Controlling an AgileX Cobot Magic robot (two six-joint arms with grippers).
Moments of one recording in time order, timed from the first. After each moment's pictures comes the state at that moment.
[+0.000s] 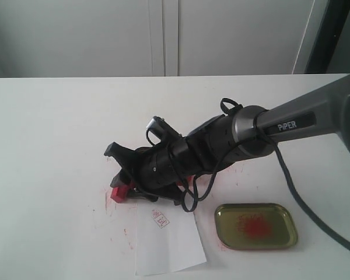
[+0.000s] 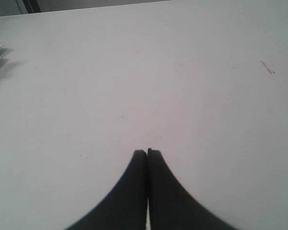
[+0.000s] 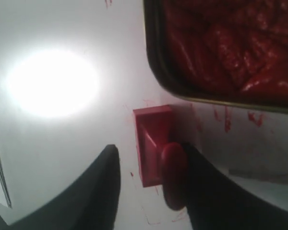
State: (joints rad) left arm 0.03 0.00 0.03 -0.07 0.39 0.13; right arm 0.67 2.09 -1.19 1.49 0.42 -0.48
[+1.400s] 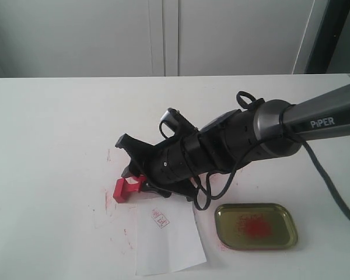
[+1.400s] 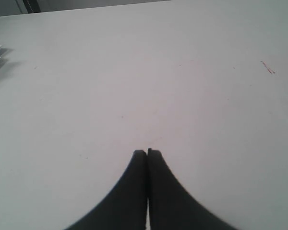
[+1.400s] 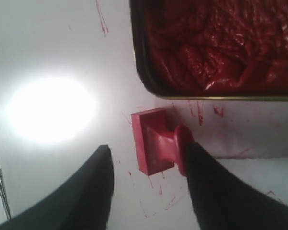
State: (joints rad) left arm 0.03 0.00 0.03 -0.07 0.39 0.13; right arm 0.67 1.97 -1.10 1.47 0.32 -0.42
